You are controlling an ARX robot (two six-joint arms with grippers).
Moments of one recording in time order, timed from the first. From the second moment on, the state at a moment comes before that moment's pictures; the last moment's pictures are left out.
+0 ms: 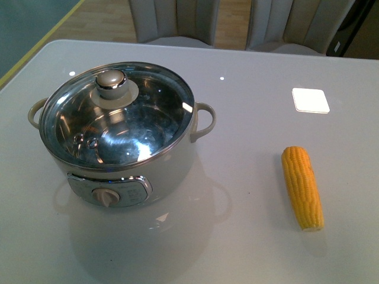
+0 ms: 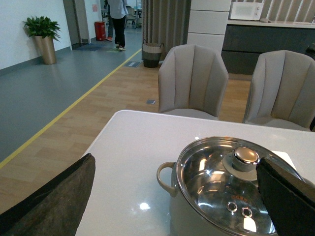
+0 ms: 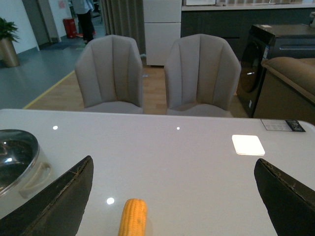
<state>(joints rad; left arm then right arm) 0.00 0.01 0.01 0.00 0.00 -0.01 0.00 0.01 0.03 0.00 0.00 0.01</state>
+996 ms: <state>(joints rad) -0.06 0.20 0.14 -0.35 -0.07 -0.18 0.00 0.00 0.03 0.00 0.00 0.01</state>
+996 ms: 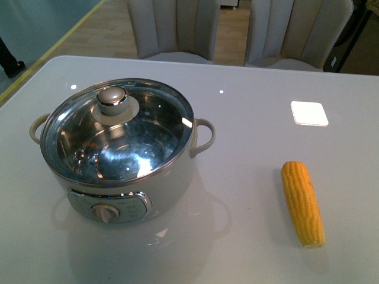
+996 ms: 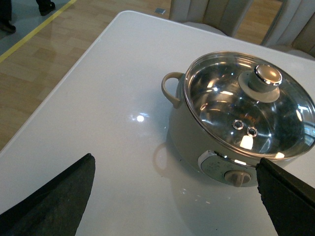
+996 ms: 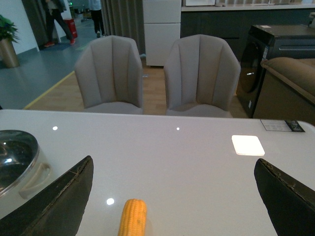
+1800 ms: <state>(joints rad) -0.16 1.47 0.56 0.69 -0.08 -0.12 0.00 0.00 0.03 0.00 0.00 0.01</state>
